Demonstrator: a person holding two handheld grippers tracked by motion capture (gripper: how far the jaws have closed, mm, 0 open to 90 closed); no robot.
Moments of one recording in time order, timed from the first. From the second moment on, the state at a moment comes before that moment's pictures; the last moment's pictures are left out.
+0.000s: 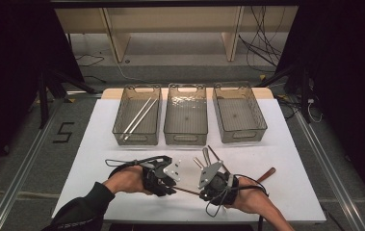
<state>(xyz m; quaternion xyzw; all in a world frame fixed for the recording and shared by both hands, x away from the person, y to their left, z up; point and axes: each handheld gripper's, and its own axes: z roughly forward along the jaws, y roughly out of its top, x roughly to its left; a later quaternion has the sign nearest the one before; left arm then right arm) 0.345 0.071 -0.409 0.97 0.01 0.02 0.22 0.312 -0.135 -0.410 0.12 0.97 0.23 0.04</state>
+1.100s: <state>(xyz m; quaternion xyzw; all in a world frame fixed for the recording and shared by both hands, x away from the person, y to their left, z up) 0.370 0.113 -0.395 0.95 0.14 0.06 0.26 0.325 -0.187 -0.385 0.29 0.89 0.33 0.14</state>
